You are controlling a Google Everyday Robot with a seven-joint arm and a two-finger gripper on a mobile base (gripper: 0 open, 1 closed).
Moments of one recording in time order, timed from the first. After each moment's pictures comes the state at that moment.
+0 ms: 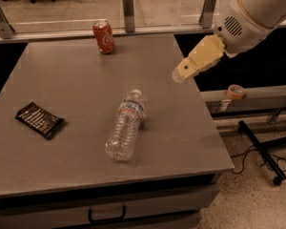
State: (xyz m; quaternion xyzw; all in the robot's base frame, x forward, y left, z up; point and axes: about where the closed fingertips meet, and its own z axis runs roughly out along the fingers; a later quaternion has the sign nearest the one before) arm 0.520 -0.140 0.961 -0.32 0.92 0.11 0.20
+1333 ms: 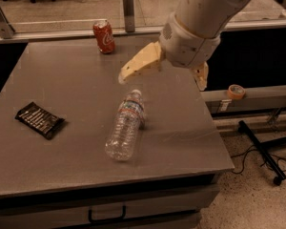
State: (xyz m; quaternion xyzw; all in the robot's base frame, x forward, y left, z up) arm 0.485 -0.050 0.938 -0.10 0.98 0.14 0.08
